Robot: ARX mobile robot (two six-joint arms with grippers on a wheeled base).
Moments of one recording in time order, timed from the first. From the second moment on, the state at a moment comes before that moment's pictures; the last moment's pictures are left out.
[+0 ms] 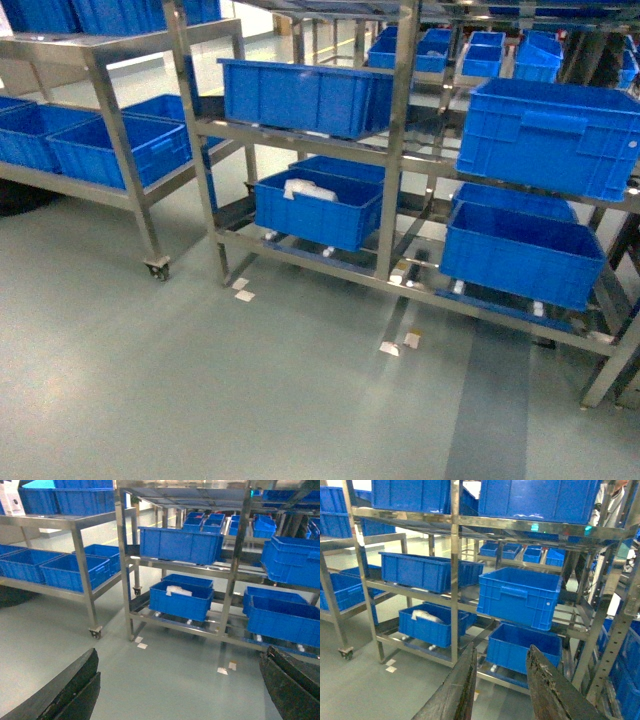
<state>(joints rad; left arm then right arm) 0.00 0.01 0.01 0.00 0.00 0.00 0.05 0.44 0.12 0.42 0.06 -0.03</state>
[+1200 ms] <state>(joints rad) 0.00 0.01 0.01 0.00 0.00 0.00 0.05 0.44 0.12 0.42 0.06 -0.03</state>
